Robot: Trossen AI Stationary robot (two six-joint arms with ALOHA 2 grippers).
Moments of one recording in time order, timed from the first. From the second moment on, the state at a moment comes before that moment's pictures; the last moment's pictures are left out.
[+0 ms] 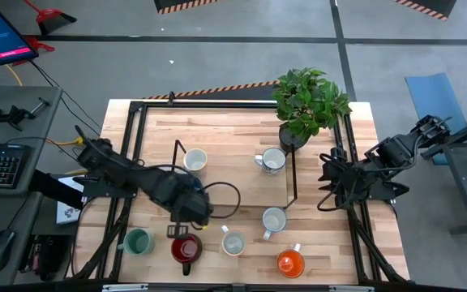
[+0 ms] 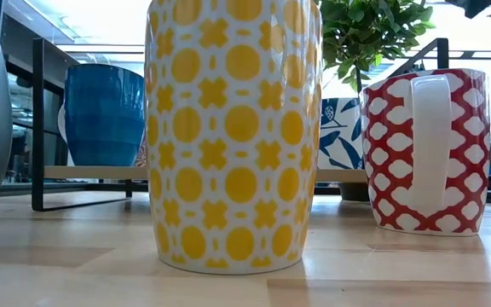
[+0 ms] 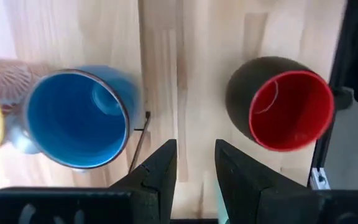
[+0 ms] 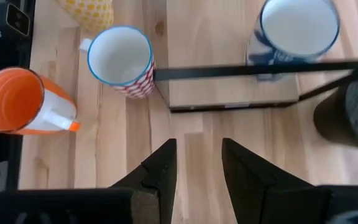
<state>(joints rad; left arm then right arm) -0.46 1.76 1.83 -1.57 -0.04 -0.43 0.55 0.95 1.16 -1.28 0.26 0.56</state>
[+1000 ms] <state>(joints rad) -0.53 0.76 1.08 -1.32 -0.33 -0.65 0.55 0.95 1.16 -1.28 0.25 0.92</state>
